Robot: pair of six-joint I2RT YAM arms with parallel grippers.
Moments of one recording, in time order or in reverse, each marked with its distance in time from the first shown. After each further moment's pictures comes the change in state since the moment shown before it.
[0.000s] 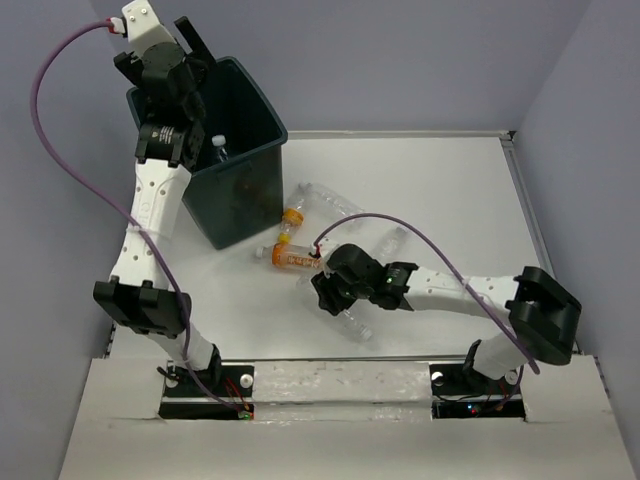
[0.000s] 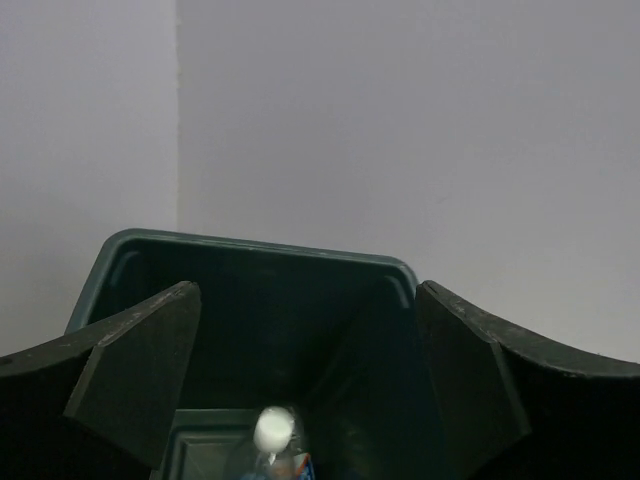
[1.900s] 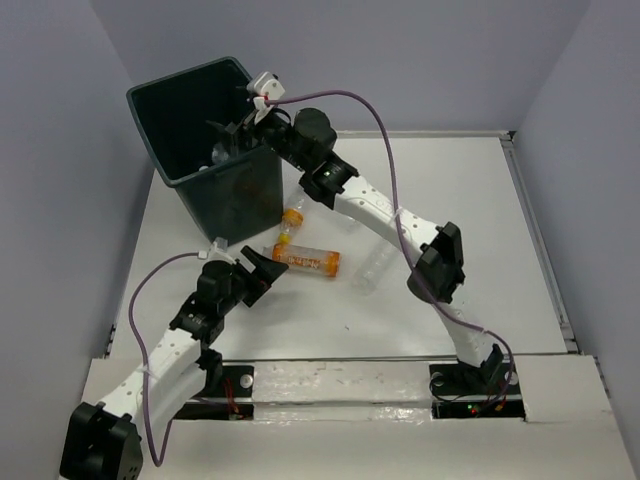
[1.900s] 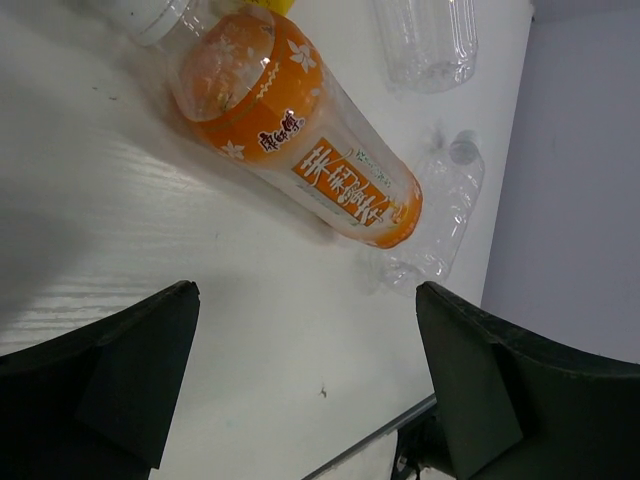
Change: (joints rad) left arm -0.204 -0.976 -1.802 0.248 0.722 -0.833; right arm -0.192 0.785 1.505 0.552 -0.158 -0.425
